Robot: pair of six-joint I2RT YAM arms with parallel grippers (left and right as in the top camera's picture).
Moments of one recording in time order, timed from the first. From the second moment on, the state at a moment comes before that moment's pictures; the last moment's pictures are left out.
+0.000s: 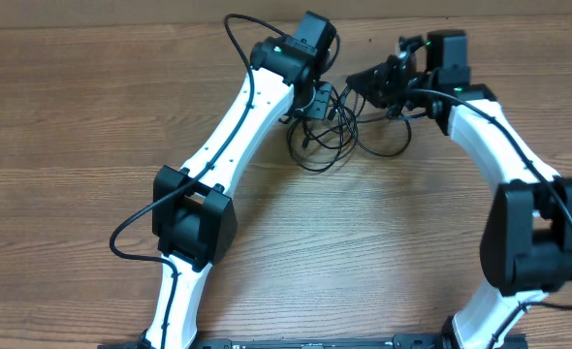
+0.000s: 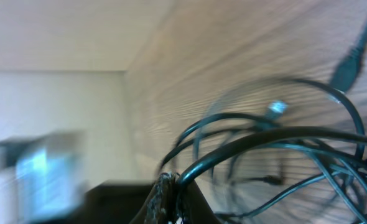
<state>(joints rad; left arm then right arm) -0.50 2.26 2.20 -1.17 0.01 -0.24 0.08 1.91 1.42 -0.23 -0.83 0.85</state>
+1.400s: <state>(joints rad) -0.48 2.26 2.20 -1.13 0.02 -0.22 0.00 1.82 1.41 -0.53 -0.57 0.76</state>
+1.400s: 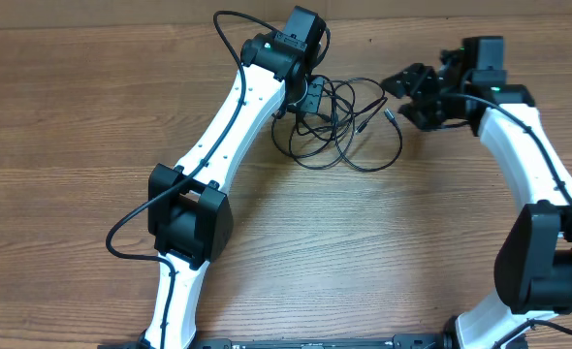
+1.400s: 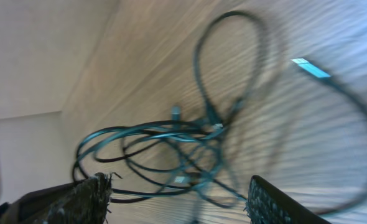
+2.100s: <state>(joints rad) -0.48 2.26 2.20 -1.13 0.32 -0.07 0.11 1.82 1.41 -0.44 -0.51 1.08</state>
